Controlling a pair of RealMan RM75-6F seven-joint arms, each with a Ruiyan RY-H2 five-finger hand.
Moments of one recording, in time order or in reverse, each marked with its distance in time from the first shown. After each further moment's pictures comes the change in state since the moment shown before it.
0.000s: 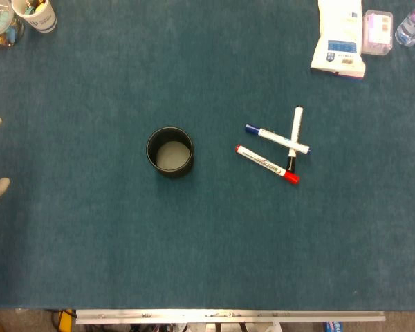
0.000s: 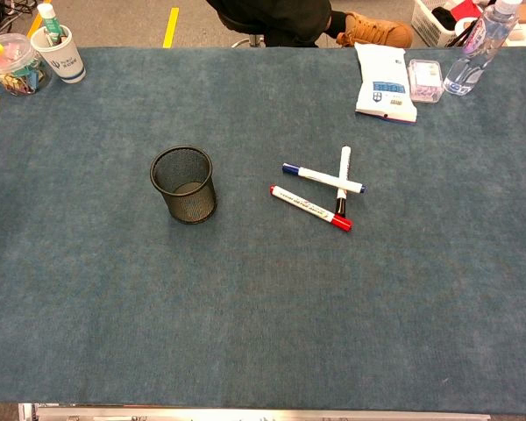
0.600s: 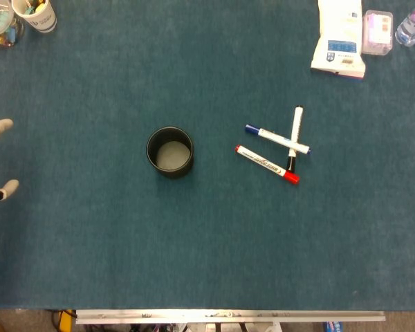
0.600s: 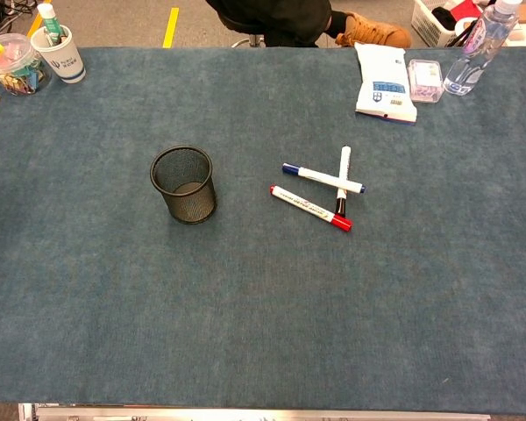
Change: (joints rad) left arm -0.035 0.001 0.009 0.031 -0.006 -0.084 -0.100; right arm 0.034 0.038 0.029 -0.046 -0.014 -0.007 -0.002
